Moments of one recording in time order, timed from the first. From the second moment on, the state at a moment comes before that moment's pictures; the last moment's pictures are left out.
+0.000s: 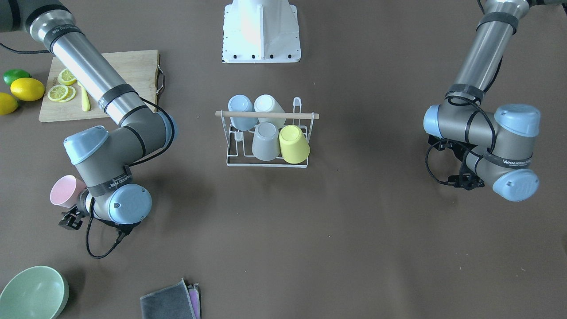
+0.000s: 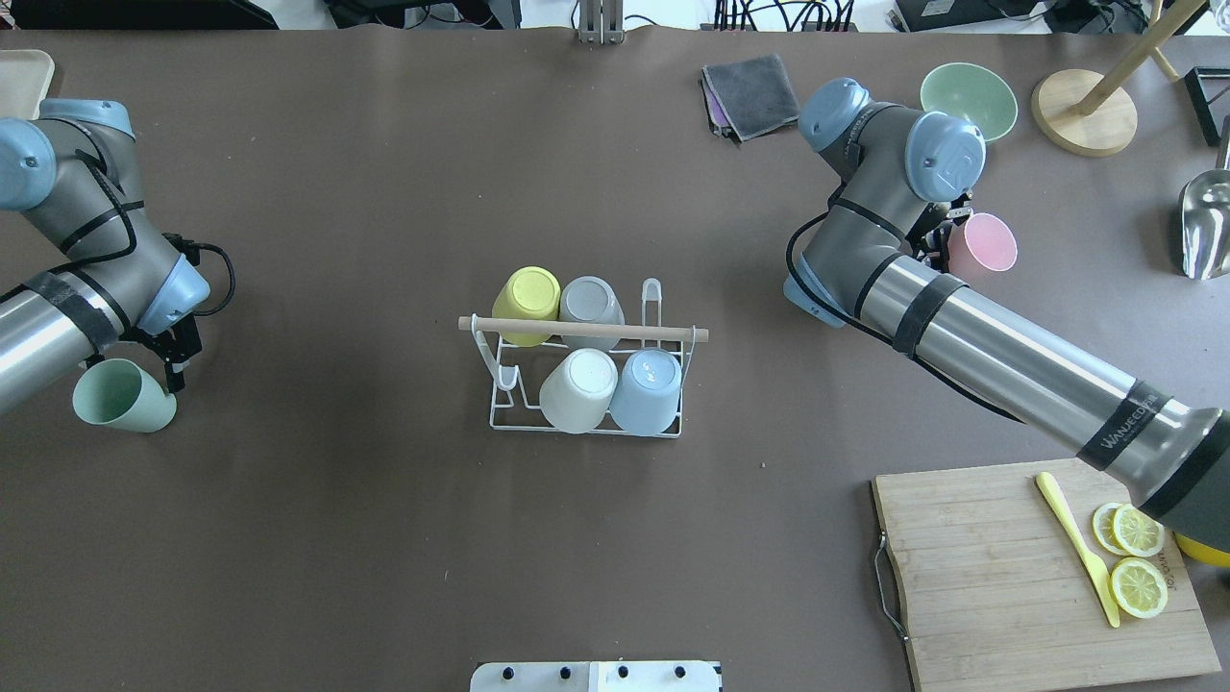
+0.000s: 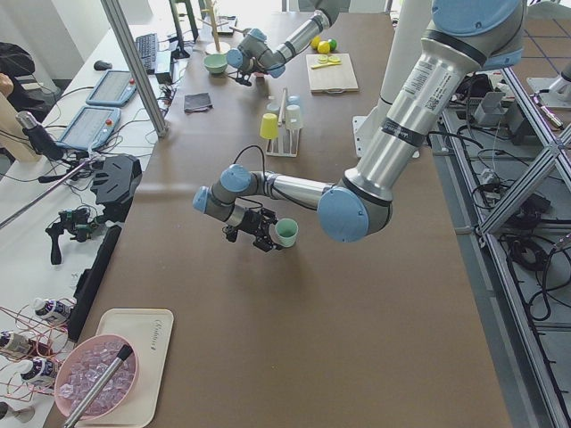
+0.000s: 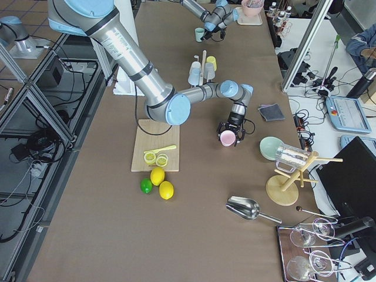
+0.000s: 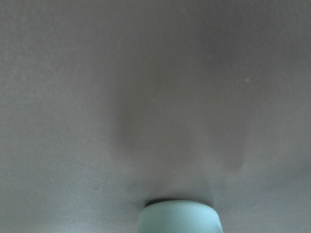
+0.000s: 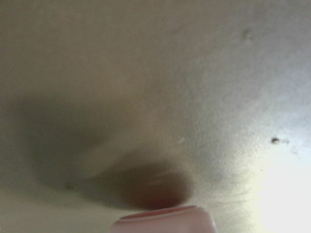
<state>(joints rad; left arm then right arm) -0.96 -2.09 -1.15 -0.77 -2.49 0.15 0.82 -0.78 1.01 -2.05 1.69 -0.48</state>
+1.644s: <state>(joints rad) -0.95 -2.08 -1.13 -0.74 -2.52 0.17 1.11 -1.02 1.69 -2.21 2.06 -0.48</state>
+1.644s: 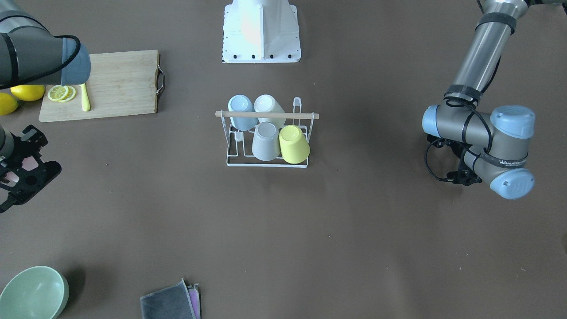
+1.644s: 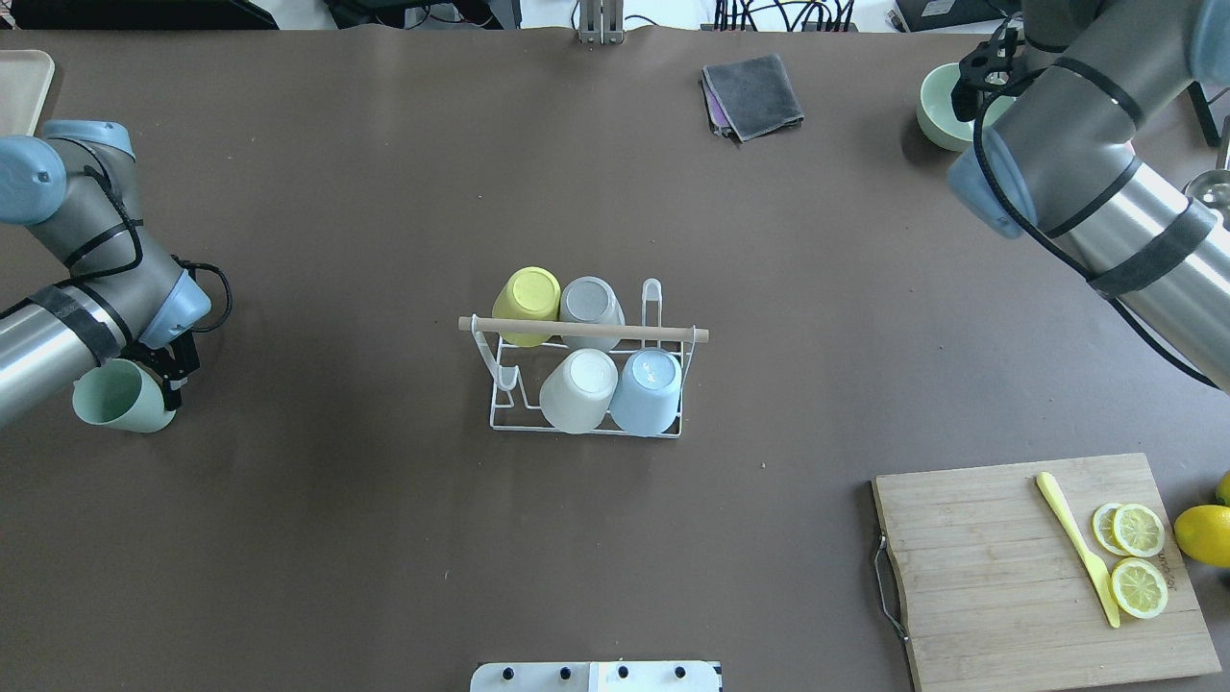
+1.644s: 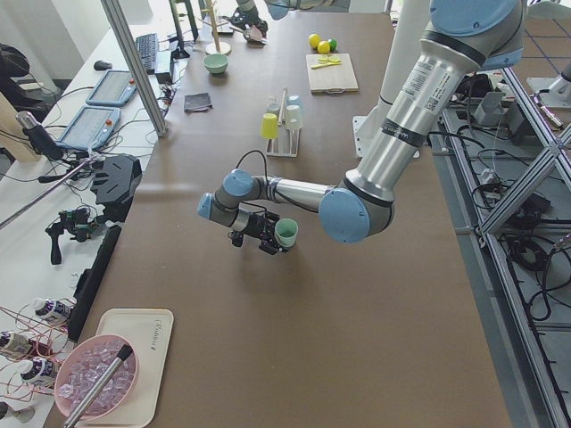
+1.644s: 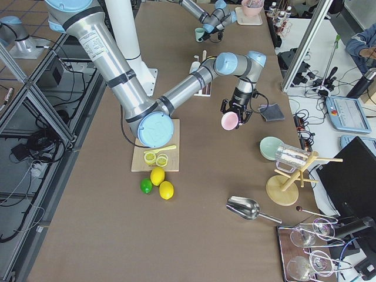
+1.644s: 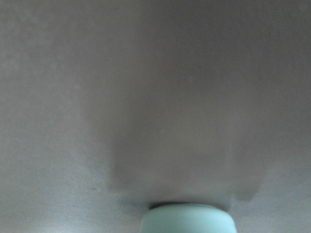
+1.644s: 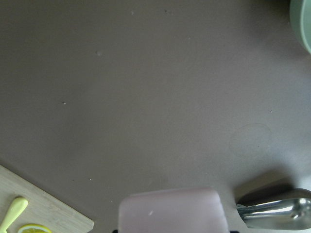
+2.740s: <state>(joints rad) -0.94 -2.08 -1.13 -0.73 -2.52 0.16 1.17 -1.21 1.73 -1.58 2.47 -0.34</state>
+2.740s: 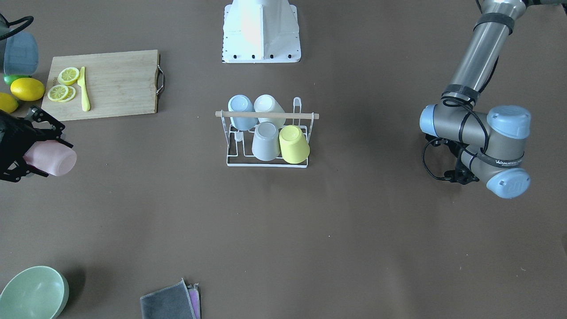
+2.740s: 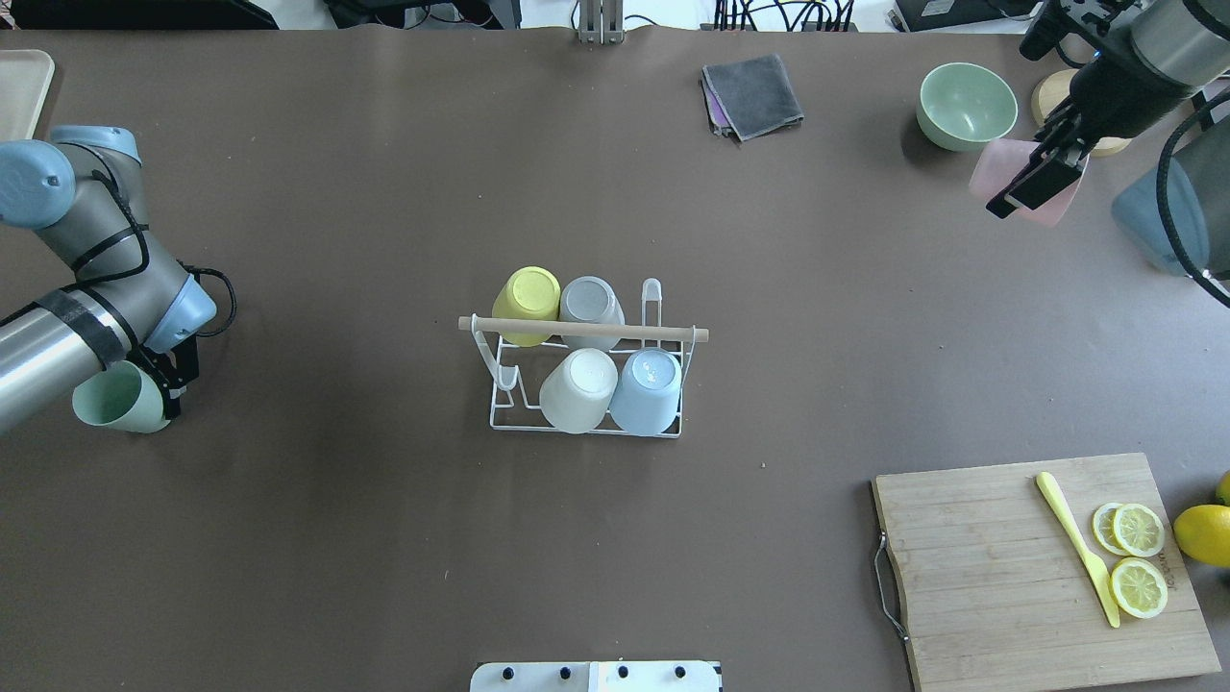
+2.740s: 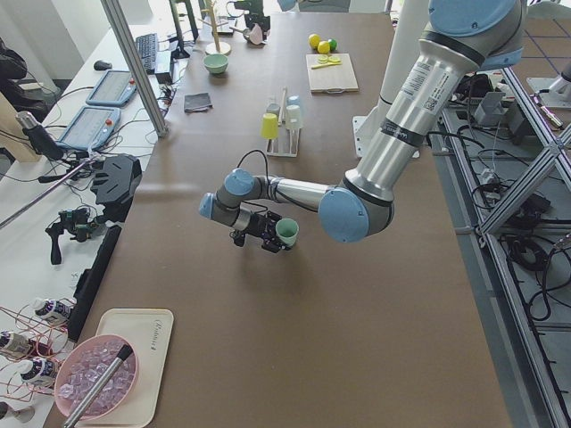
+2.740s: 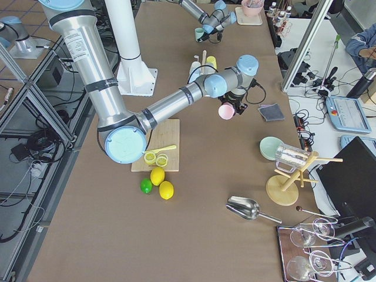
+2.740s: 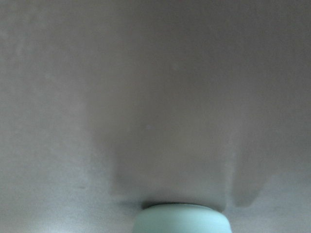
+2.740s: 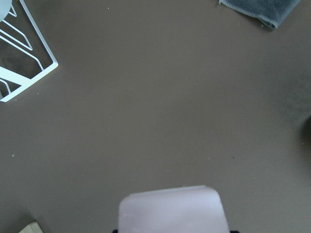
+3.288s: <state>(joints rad) -0.94 -2.09 -1.14 -0.67 -2.52 0.18 1.17 -1.23 1.59 -0.98 2.48 -0.30</state>
